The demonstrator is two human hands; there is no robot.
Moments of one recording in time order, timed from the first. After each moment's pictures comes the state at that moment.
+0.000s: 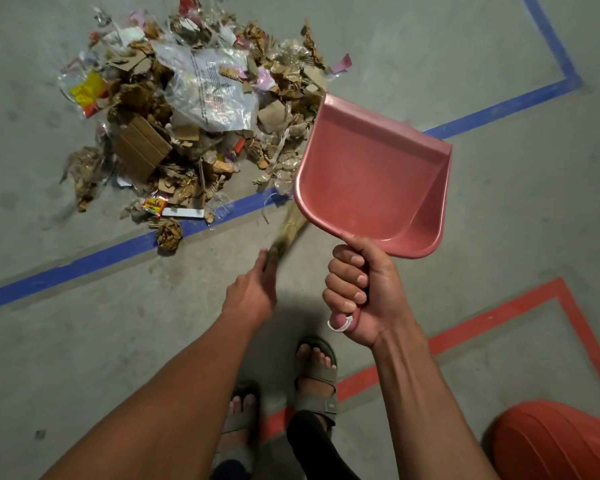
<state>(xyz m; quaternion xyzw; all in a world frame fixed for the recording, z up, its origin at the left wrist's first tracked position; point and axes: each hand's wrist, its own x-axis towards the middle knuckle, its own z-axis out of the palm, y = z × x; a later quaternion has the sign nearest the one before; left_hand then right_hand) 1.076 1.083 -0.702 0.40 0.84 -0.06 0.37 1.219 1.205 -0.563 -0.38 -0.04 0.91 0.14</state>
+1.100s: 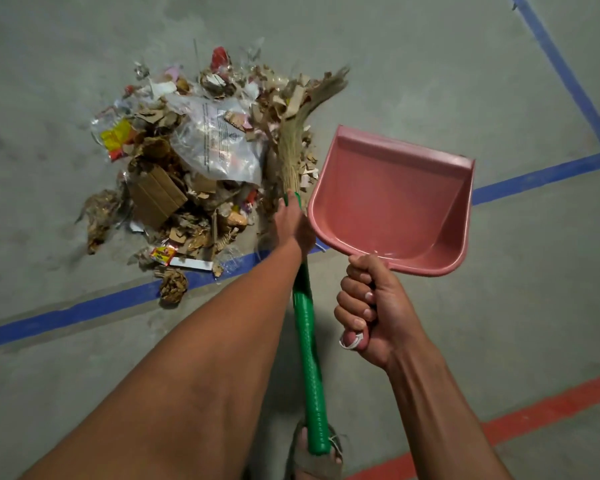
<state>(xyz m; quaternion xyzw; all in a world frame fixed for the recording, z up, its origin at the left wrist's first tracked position) 0.969 1.318 -0.732 0.13 0.86 0.35 0.35 1.152 1.302 -0.600 -0.44 -0.14 0.88 0.13</state>
